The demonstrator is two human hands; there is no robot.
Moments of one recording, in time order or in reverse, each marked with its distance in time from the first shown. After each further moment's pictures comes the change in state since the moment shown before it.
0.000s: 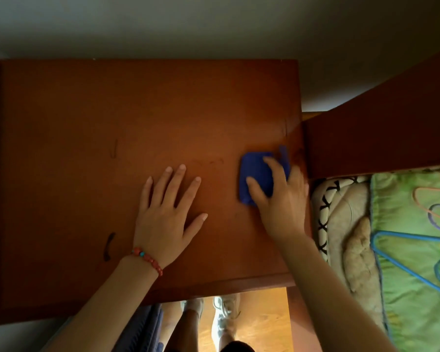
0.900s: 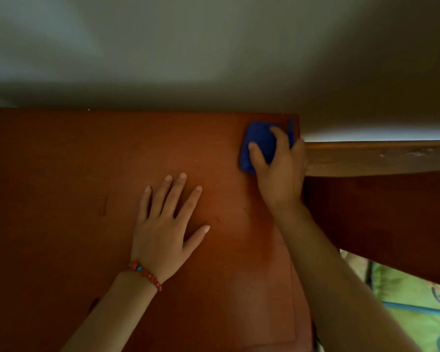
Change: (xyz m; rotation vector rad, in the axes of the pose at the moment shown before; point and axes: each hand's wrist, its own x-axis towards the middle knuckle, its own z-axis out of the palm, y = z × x) left_hand 0.079 -0.010 -0.013 -0.019 0.003 -0.040; right_hand 0.143 -0.027 0.004 0.081 0.056 0.116
